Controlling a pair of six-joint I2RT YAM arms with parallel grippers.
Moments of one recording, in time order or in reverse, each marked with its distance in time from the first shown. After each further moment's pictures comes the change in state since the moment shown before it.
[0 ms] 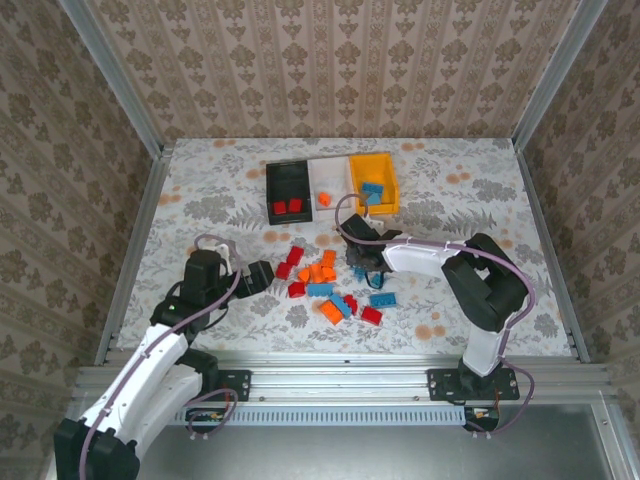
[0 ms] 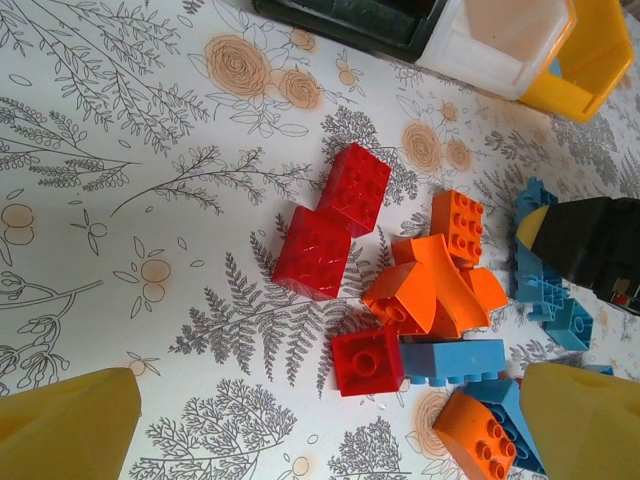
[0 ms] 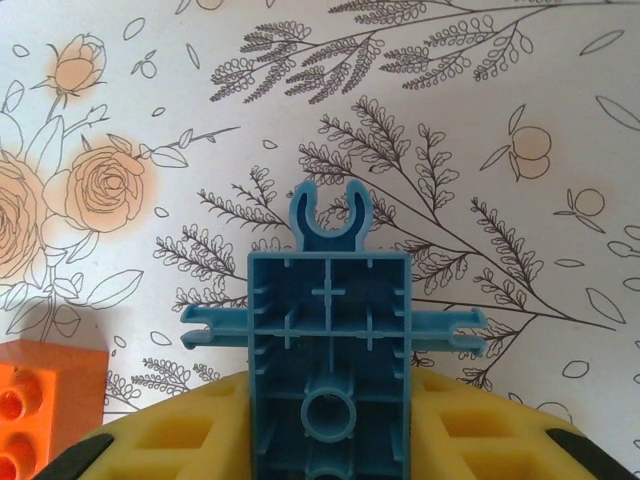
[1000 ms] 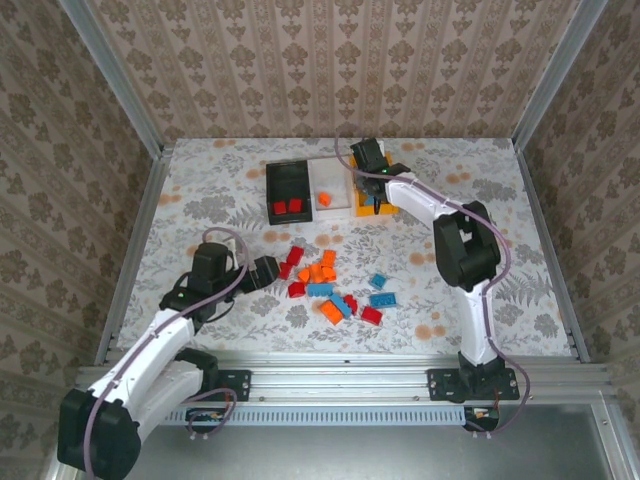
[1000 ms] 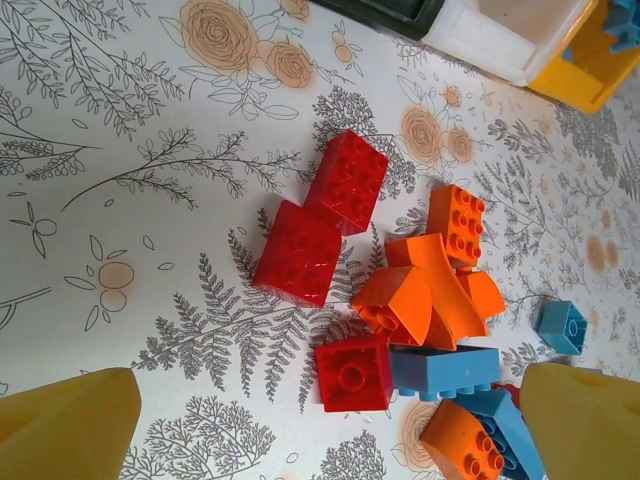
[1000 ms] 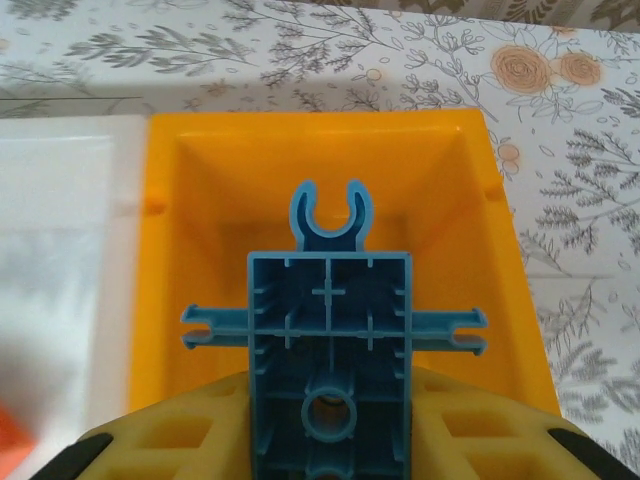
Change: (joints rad) left arm 0.000 0.156 0.010 0.098 0.053 -0.038; right arm -0.279 0.369 0.714 -0.068 0.100 -0.557
